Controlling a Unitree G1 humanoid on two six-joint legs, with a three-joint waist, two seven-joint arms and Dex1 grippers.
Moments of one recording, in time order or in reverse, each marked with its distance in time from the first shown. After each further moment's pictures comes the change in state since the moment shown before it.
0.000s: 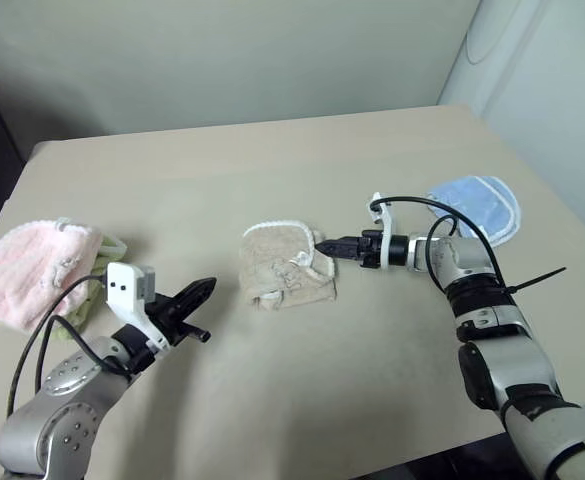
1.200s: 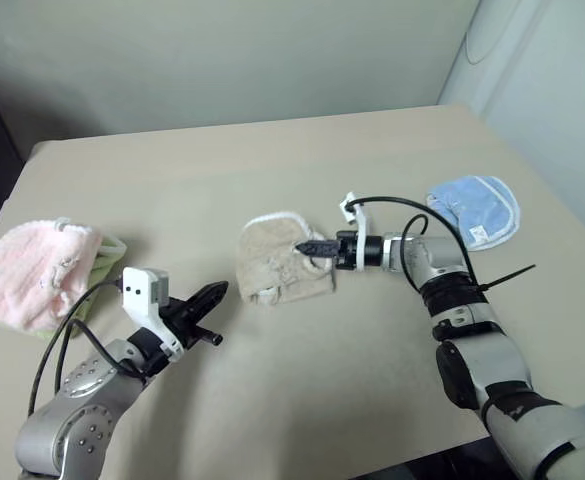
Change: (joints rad) left arm -0.002 -0.033 -0.061 -0.003 0.004 -0.015 0.016; right arm -0.022 0.069 -0.118 -0.107 0.045 0.069 -0.022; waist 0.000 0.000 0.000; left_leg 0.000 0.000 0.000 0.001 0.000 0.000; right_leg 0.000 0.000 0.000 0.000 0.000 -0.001
